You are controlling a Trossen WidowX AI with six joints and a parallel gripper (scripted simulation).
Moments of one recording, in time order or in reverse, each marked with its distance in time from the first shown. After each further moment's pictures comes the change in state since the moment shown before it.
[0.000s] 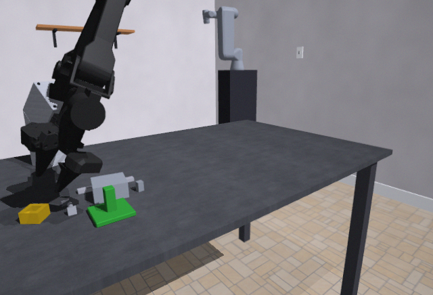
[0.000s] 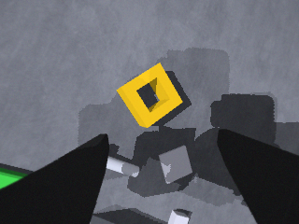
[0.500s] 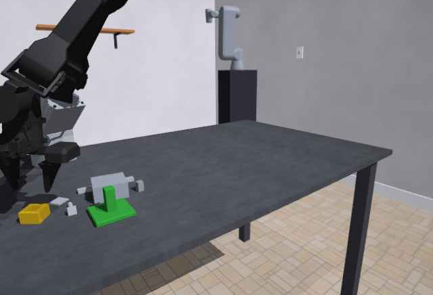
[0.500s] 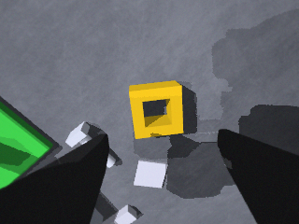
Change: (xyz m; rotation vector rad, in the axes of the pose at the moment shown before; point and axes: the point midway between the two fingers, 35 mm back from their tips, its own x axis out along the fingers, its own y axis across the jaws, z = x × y) arm 0.021 -0.018 0.032 -0.421 0.223 0.338
